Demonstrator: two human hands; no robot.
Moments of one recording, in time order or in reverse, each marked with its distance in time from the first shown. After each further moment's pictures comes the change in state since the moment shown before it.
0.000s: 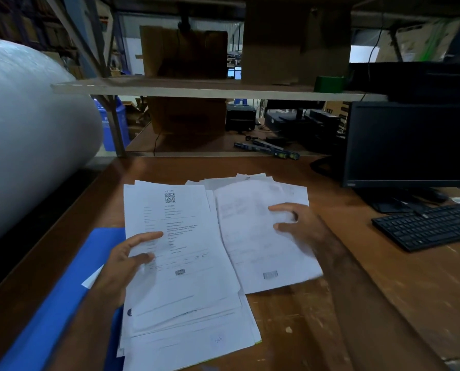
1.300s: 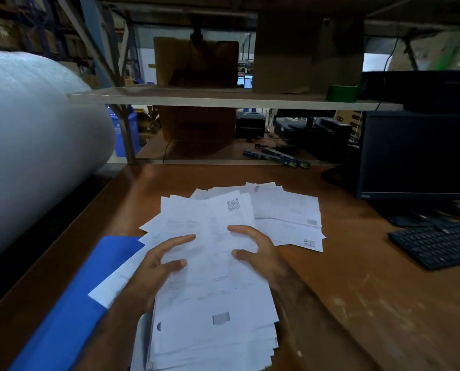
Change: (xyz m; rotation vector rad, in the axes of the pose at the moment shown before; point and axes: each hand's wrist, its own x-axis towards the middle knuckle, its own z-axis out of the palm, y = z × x) left_hand 0.000 0.009 0.033 0.216 -0.110 0.092; right_hand -0.021 -0.030 0.110 0.354 -0.197 -0.125
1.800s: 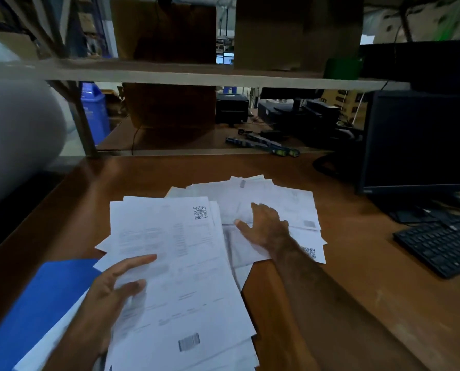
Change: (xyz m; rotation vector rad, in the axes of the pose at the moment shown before) left_hand 0.052 -0.030 -0.013 -0.106 0.099 -0.048; right_hand 0.140 0.055 -0.068 -1.045 0.145 0.370
